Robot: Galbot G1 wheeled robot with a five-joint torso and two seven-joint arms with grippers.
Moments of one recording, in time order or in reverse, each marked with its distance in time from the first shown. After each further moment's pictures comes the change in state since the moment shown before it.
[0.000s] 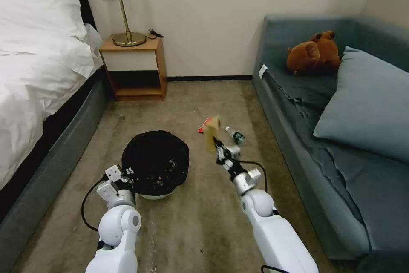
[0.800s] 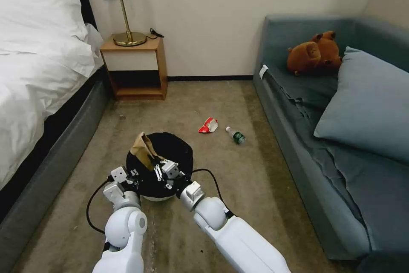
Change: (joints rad) left arm 0.012 -0.036 0.024 -0.008 0.051 0.001 -0.004; right arm 0.114 -0.004 -0.366 -0.169 -0.187 -0.014 0.131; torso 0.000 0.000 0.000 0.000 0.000
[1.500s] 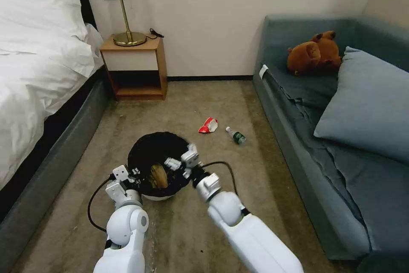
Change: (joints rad) left arm -0.013 0.011 0.007 0.012 0.010 0.008 0.000; right arm -0.066 -0.032 0.151 0.172 -0.031 -0.085 0.113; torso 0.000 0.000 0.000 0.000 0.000
